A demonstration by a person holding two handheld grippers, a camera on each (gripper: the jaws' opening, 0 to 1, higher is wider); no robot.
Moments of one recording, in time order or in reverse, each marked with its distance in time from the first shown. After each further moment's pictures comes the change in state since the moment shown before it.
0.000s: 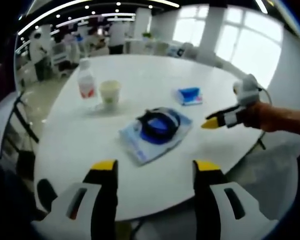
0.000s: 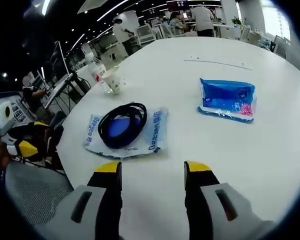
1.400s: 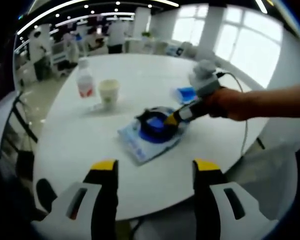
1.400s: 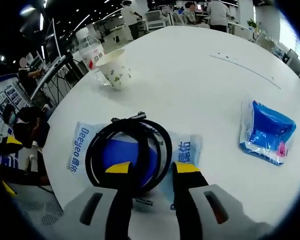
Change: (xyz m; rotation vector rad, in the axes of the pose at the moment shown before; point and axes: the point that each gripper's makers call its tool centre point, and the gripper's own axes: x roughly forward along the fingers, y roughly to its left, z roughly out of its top) left arm 0.000 -0.002 -0.003 0.002 0.011 -0.009; right arm 0.098 0.027 0.040 -0.109 0.130 -0.027
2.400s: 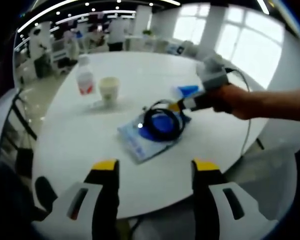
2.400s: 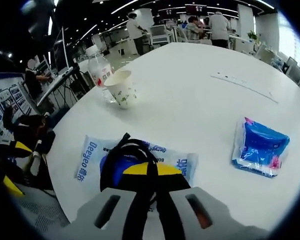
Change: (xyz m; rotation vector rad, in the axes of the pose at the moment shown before) left arm 0.001 0.001 -0.002 -0.015 0.014 -0.001; right arm -0.027 0.005 0.032 -0.058 -0.160 0.021
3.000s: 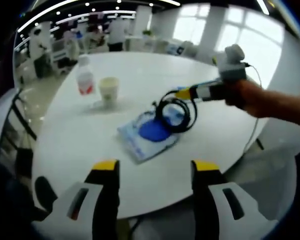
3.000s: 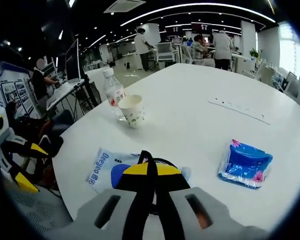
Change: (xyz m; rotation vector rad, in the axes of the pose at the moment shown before) left arm 0.000 0.000 0.000 -0.001 -0.004 -0.003; right arm -0.045 0.006 0.029 -0.056 -0.135 -0.021
